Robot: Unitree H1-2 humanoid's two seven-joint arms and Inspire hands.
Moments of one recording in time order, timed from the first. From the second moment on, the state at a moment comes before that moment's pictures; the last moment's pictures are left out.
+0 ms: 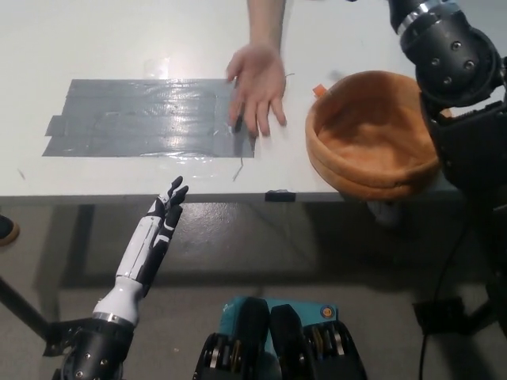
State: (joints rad) left_arm -0.21 0.14 -0.07 0.08 0.15 -0.09 -0.07; right_arm -1.10 -0.19 0.18 0.37 -0.33 0.07 0.17
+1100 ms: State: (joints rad) left_arm -0.16 0.14 -0.09 0.07 0.18 -0.09 -0.06; right_arm -1.21 -0.03 0.31 1.07 -0.43 -0.08 0.00
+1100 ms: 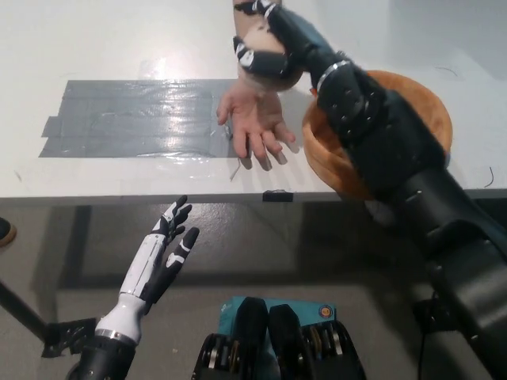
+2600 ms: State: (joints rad) left_arm -0.17 0.14 -0.09 0.09 0.19 -0.08 -0.07; right_arm -0.93 -0.09 0.23 0.50 -0.43 -0.10 -0.12
